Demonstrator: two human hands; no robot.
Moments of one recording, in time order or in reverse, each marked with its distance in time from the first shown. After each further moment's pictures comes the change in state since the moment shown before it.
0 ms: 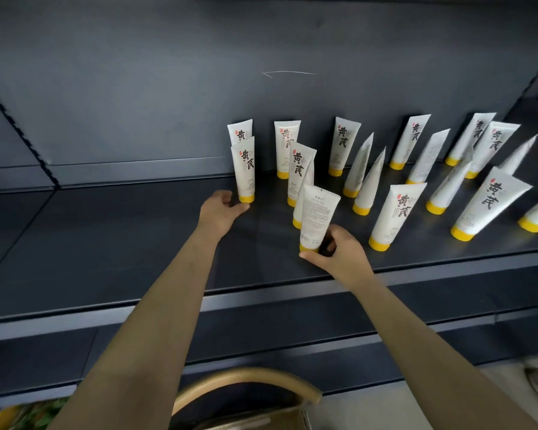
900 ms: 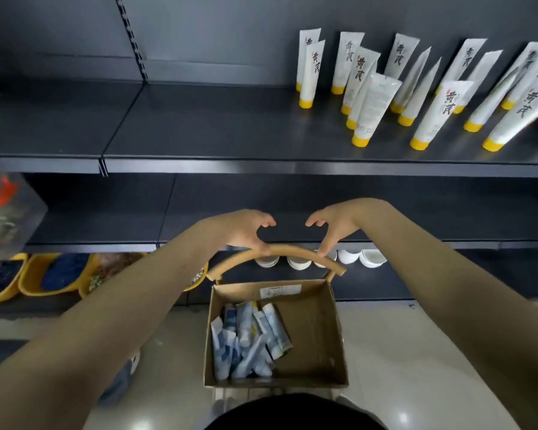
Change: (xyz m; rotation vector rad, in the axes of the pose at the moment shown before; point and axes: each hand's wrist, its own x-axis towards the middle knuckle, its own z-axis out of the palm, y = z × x) left_hand -0.269 -0.101 -0.090 0.713 -0.735 0.136; right_hand -0.161 -0.112 0.052 -0.767 -1.063 0.094
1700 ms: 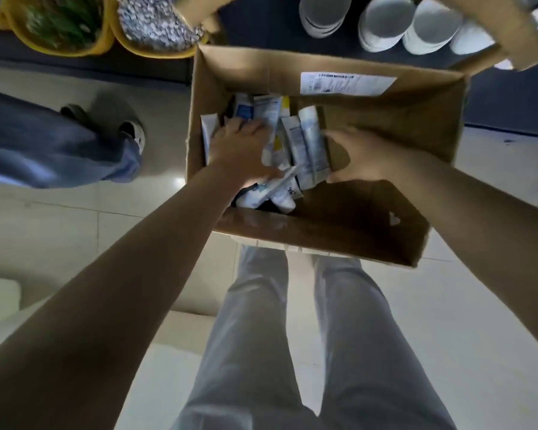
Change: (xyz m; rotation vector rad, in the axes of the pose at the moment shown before) left_hand 0.086 -0.126 0.349 0.032 -0.071 -0.366; right_hand 0.268 0.010 0.313 0.197 -0.117 -0.228
